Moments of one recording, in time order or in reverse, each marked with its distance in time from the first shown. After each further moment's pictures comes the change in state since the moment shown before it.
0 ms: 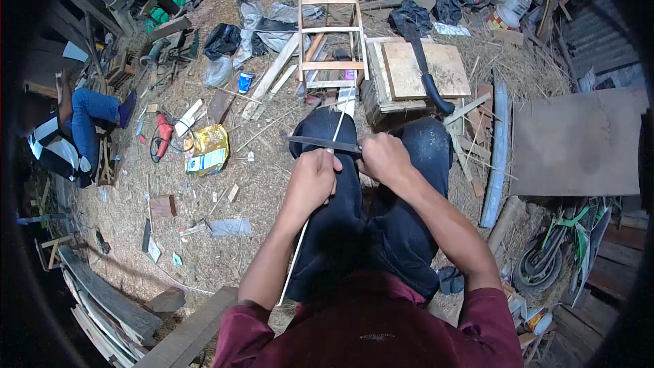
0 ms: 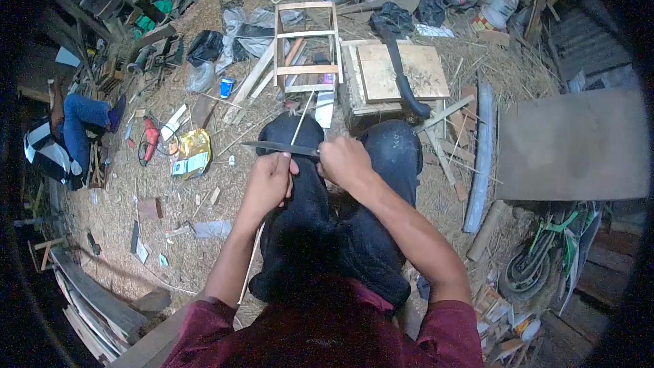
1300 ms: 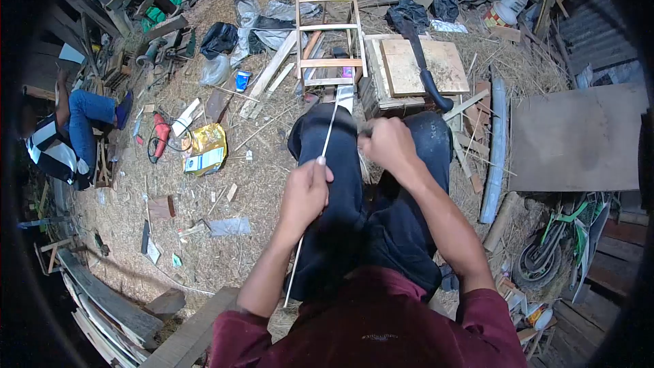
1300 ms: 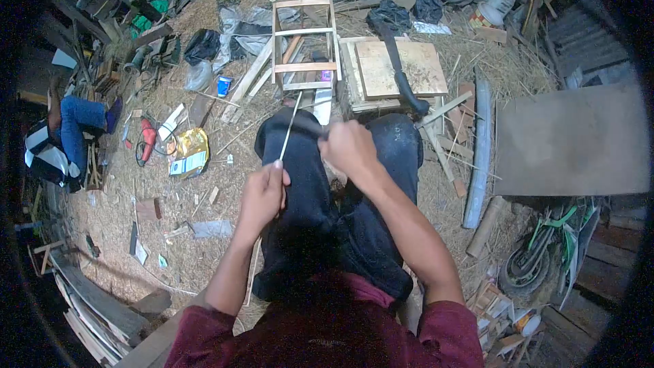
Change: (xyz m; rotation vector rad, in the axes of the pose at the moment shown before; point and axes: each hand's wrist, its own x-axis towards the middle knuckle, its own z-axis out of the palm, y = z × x) left_hand -0.022 -0.021 -0.005 -0.067 0.050 0.036; right_hand 0.007 -0.008 -0.018 0.233 0.175 0.219
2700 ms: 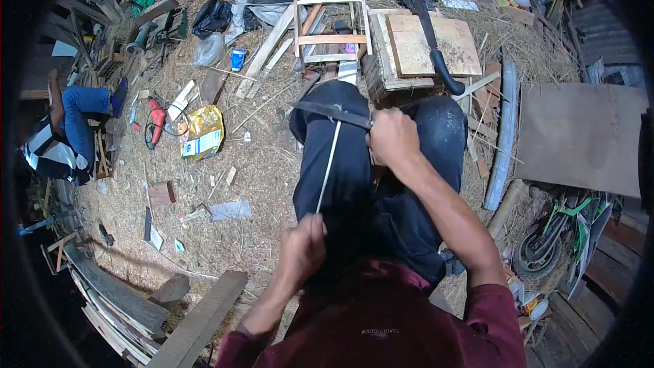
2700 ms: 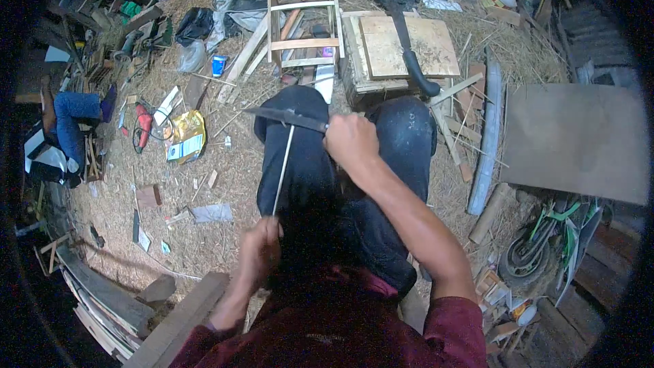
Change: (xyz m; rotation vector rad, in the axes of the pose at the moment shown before) left_hand -0.078 -0.042 0.001 0.253 0.037 0.120; right_hand 0.005 0.018 0.028 -0.196 -0.020 -0.032
